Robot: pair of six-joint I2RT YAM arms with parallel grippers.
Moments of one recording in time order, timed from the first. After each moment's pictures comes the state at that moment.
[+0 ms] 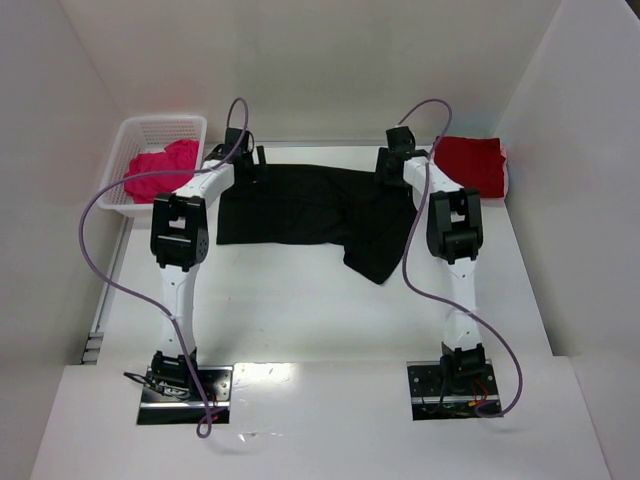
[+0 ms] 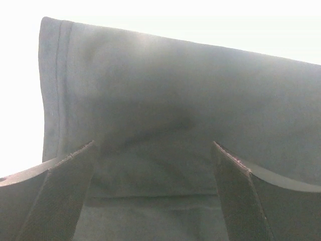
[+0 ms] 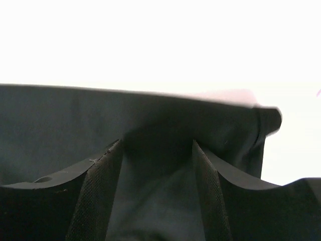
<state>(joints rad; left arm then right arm) -0.14 2.34 1.91 -0.39 -0.12 -0.30 0.18 2.38 1.95 -0.44 0.14 0.30</state>
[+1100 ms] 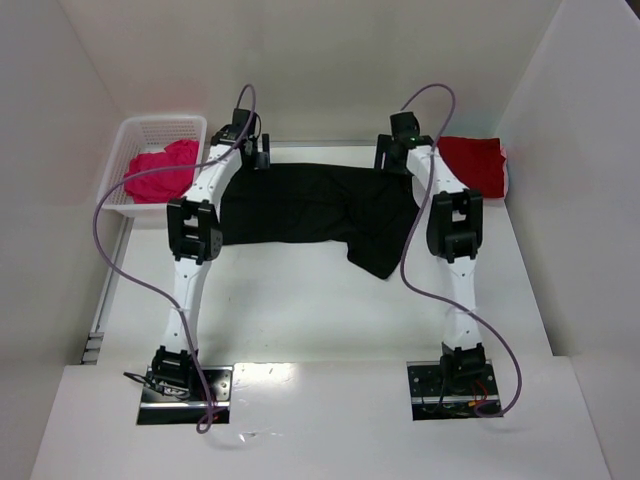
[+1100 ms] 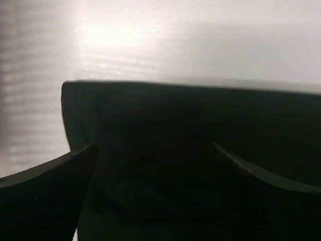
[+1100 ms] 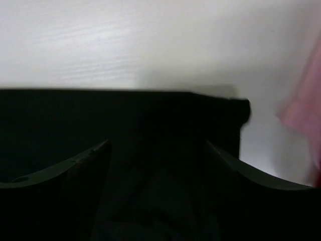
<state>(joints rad) -0.16 2.64 2.57 -0.78 -0.21 -0.18 0.15 2.49 2.23 -0.60 0.14 0.26</state>
